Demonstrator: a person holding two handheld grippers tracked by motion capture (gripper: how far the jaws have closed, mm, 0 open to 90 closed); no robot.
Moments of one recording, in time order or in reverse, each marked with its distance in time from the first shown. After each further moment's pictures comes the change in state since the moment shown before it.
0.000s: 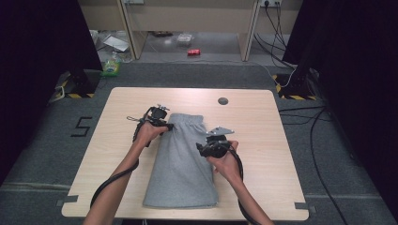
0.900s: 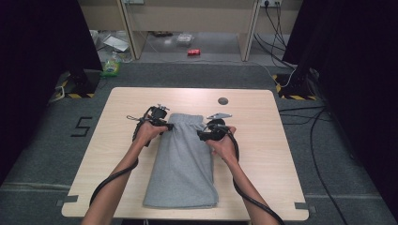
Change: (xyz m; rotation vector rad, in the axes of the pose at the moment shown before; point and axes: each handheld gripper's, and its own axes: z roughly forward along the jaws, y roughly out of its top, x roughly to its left) left arm 0.001 0.001 0.000 0.010 -0.010 0.010; right arm -0.041 0.025 0.049 0.027 -0.030 0.061
